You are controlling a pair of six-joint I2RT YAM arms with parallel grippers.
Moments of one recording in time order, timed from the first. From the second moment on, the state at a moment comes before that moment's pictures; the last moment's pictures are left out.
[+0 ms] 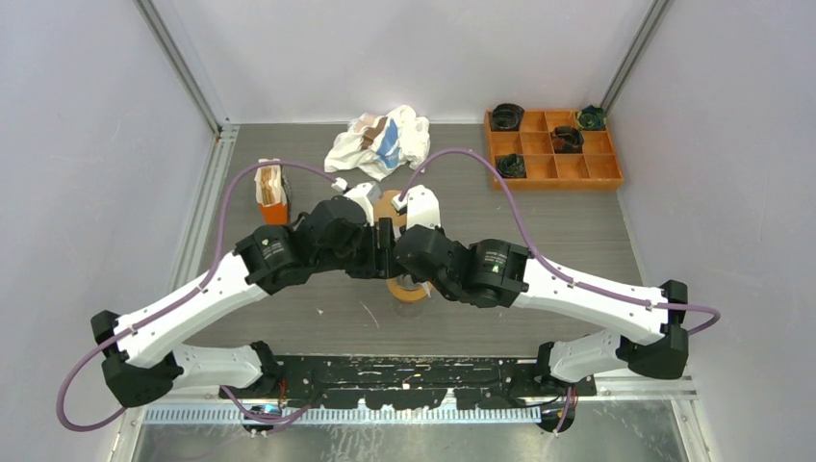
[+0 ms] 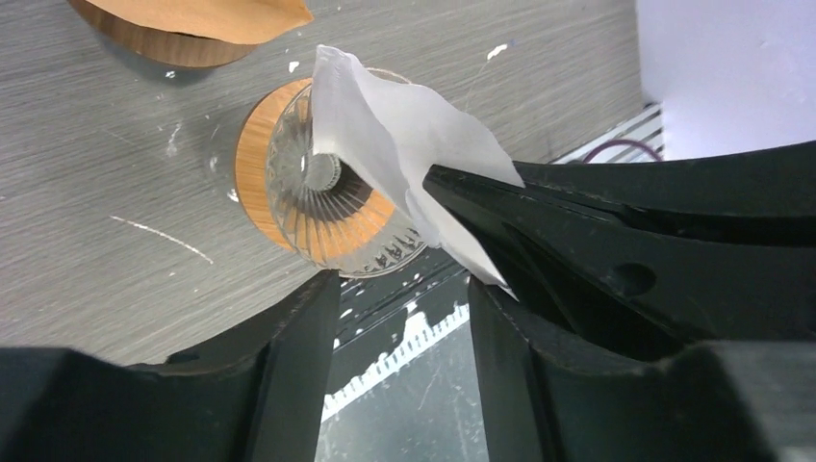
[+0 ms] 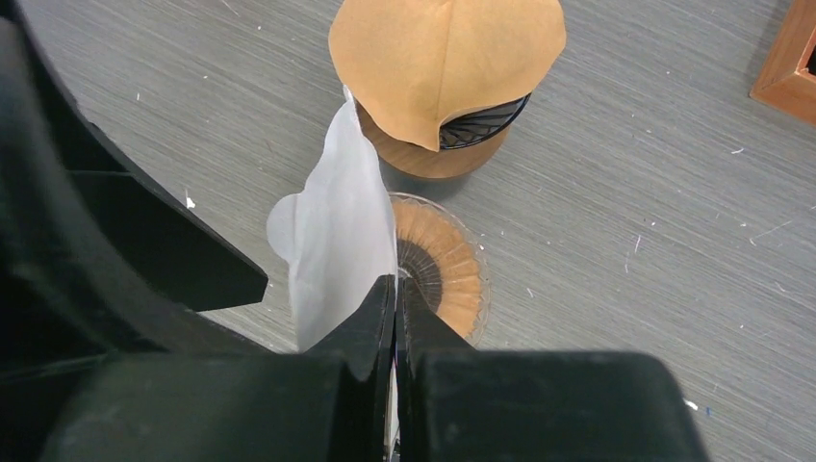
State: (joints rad) left arm -1.01 1.18 1.31 -0.84 -0.04 -0.82; right arm 1.25 1.30 1.37 -0.81 0.63 0.51
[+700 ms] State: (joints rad) left arm -1.01 1.02 1.17 -0.66 -0.17 -0.97; right arm 1.26 1.36 1.44 -0.86 0.71 0.60
